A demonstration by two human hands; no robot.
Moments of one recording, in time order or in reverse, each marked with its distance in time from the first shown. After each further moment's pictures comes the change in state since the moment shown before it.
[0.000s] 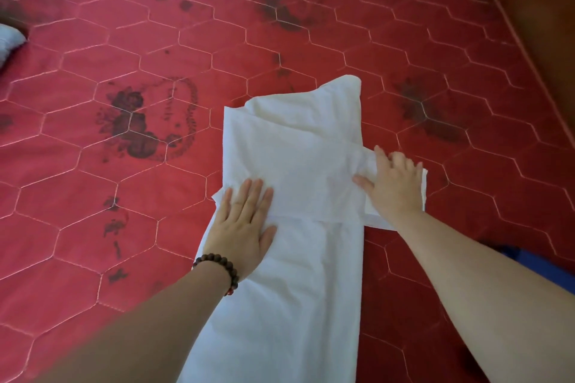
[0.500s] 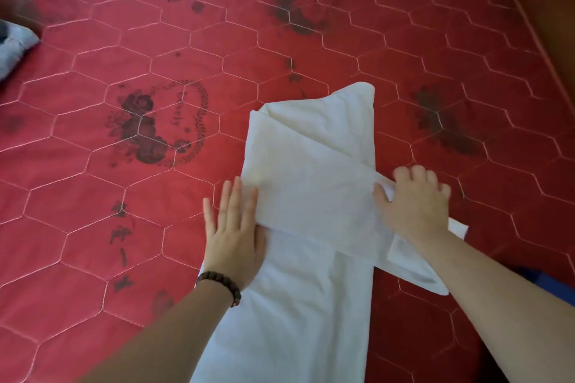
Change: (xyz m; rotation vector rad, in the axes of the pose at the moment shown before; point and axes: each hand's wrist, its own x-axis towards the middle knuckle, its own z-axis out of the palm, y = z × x) left_hand -0.004 -0.006 0.004 -0.169 0.193 -0.251; right_hand -0.011 -0.005 -0.019 -0.110 0.091 0.029
